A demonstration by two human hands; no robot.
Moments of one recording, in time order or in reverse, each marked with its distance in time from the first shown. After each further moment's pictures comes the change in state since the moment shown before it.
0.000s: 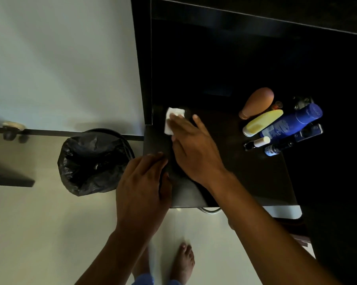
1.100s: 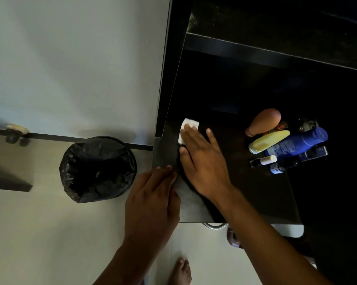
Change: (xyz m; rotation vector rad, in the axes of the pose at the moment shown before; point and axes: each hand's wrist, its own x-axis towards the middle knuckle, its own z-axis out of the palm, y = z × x) left_hand -0.005 -0.003 0.013 -0.067 0.011 0.029; right_hand 0.000 0.002 0.000 -0.048 -0.035 0.053
